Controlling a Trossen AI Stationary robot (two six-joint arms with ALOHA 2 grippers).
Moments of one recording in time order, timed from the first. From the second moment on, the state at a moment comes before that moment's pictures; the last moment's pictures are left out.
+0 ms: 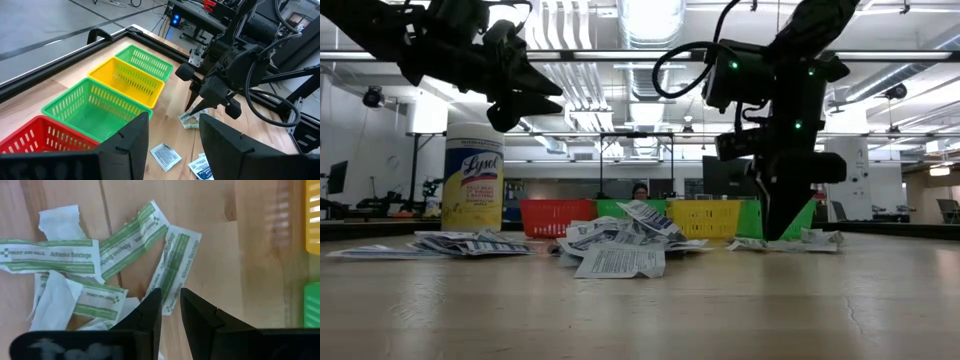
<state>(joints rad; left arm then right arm) 0.50 0.88 0.48 0.17 0.32 -0.30 -0.02 1.71 0.93 -0.58 0.13 0.13</state>
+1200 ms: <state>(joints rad) 0.50 0.88 0.48 0.20 0.33 -0.37 -0.02 1.57 0.93 -0.50 0.25 0.20</state>
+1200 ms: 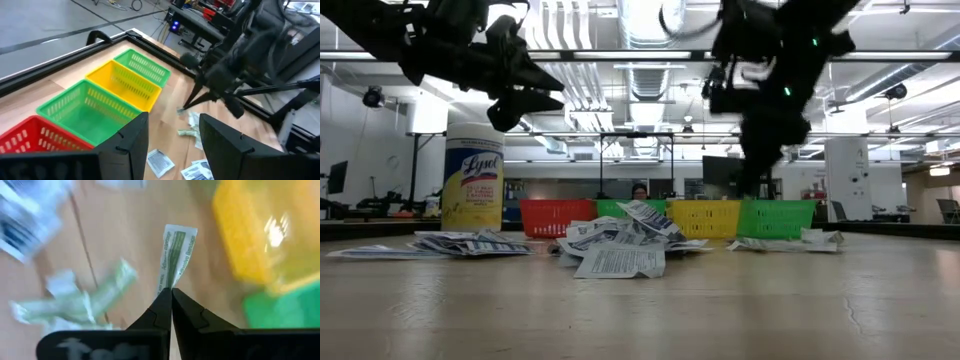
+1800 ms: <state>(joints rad) 0.41 1.03 0.55 0.42 0.43 -0.33 -0.07 1.59 1.33 -0.43 0.43 -0.17</state>
